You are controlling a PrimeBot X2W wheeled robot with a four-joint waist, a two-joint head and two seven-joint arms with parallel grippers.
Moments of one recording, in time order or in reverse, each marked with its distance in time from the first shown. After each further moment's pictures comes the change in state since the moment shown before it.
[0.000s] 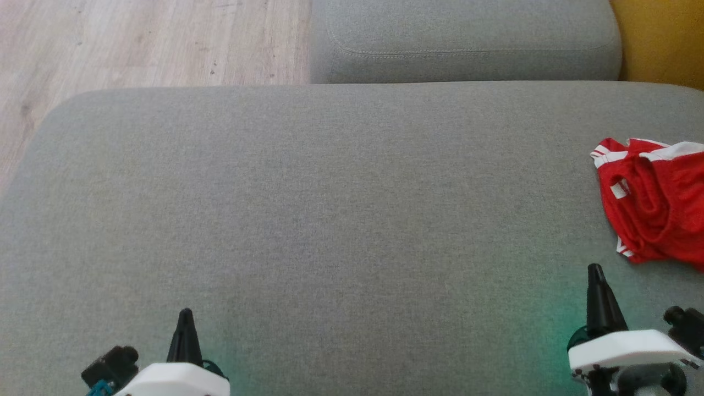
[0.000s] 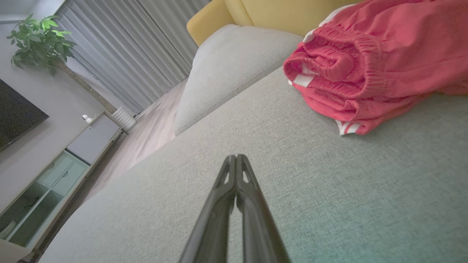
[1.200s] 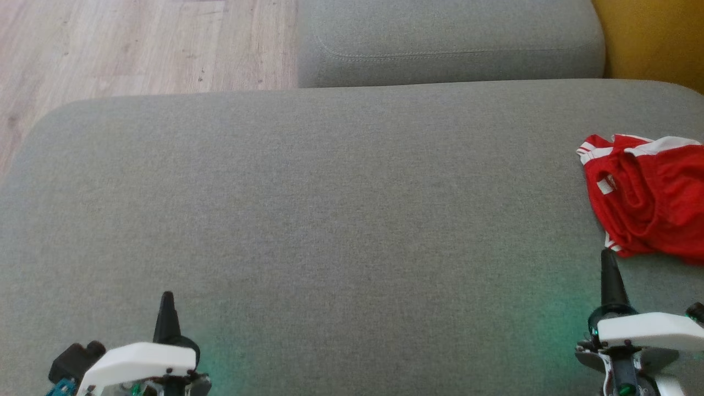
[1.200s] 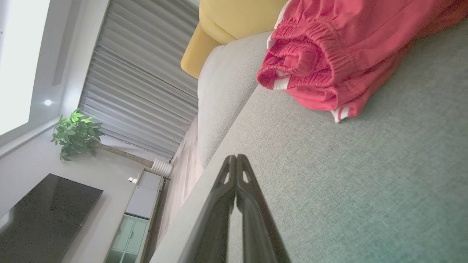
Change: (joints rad) left arm -0.036 -0.037 0.134 -0.034 -0.321 -0.084 0.103; right arm -0.054 0.000 -0.030 0.004 0.428 0.000 0.087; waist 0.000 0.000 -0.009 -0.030
